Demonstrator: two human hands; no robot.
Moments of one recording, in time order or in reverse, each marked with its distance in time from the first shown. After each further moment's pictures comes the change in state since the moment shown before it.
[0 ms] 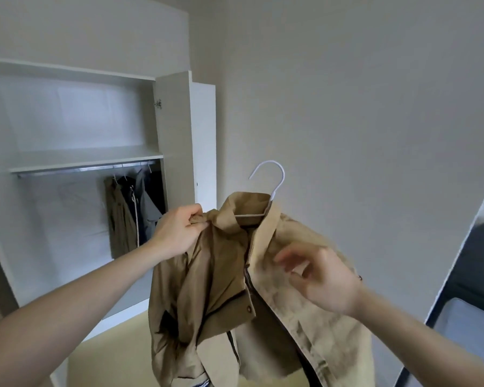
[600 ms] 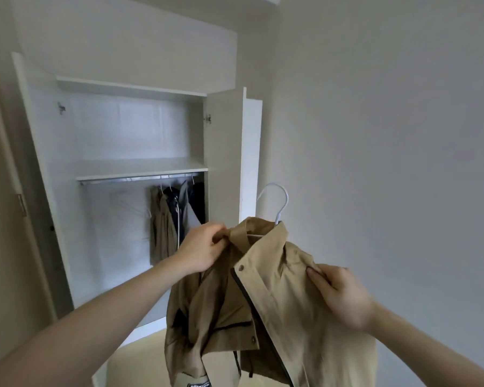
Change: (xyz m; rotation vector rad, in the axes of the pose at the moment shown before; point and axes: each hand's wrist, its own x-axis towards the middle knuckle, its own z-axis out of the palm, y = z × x) left_hand 0.025 -0.118 -0.048 0.019 -0.049 0.109; right_hand 0.100 -0.008 0.091 -0.018 -0.034 0.151
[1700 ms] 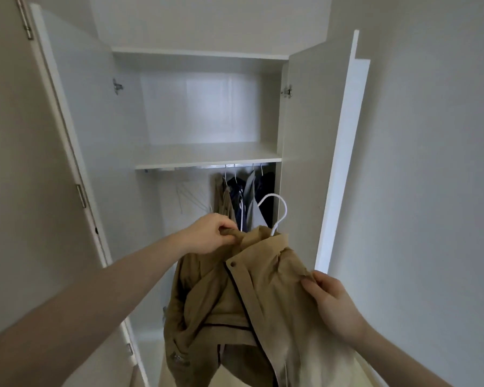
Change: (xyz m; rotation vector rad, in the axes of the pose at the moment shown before) left_hand 0.159 -0.300 -0.051 0.155 -0.210 -0.225; right_hand 0.312 0.011 0.235 0.626 -0.274 0.120
